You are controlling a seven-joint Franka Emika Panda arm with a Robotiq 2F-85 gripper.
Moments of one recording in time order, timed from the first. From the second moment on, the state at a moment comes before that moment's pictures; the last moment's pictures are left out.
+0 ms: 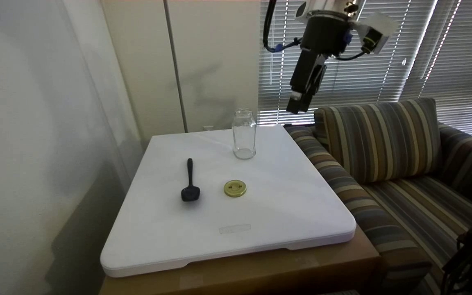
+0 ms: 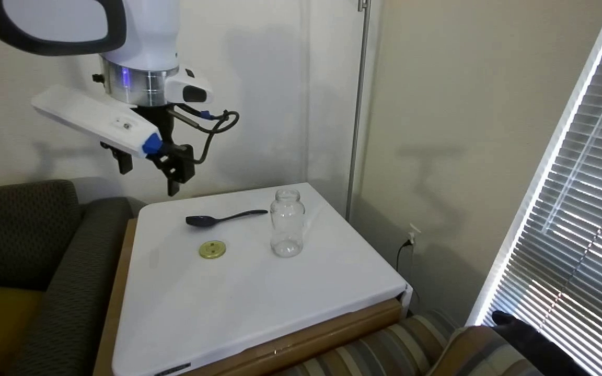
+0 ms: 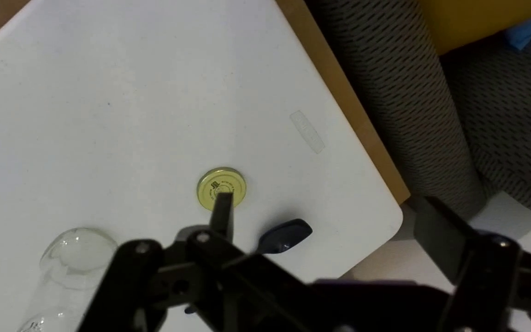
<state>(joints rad) 0.11 0.13 -0.02 -2.23 0.50 2.40 -0.61</state>
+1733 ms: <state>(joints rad) 0.09 0.56 0.18 -1.79 0.36 2.40 -0.52</state>
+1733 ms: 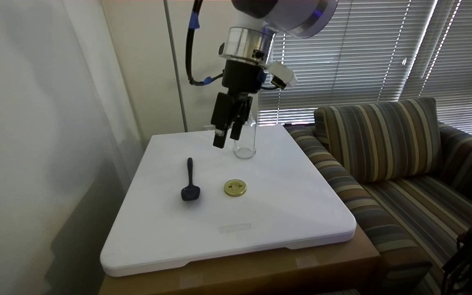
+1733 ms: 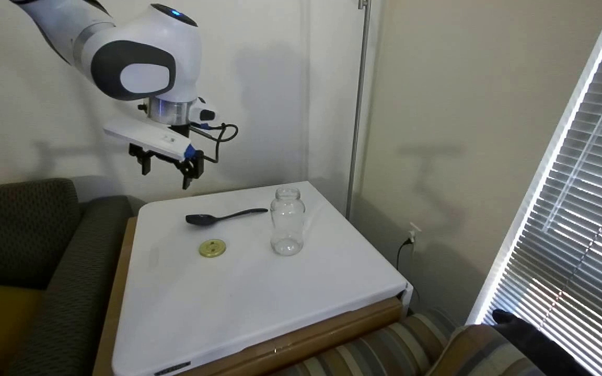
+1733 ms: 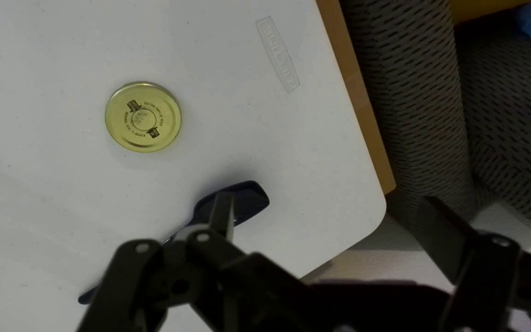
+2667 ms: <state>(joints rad) 0.22 0.90 0.20 -1.42 0.10 2.38 -0.23</state>
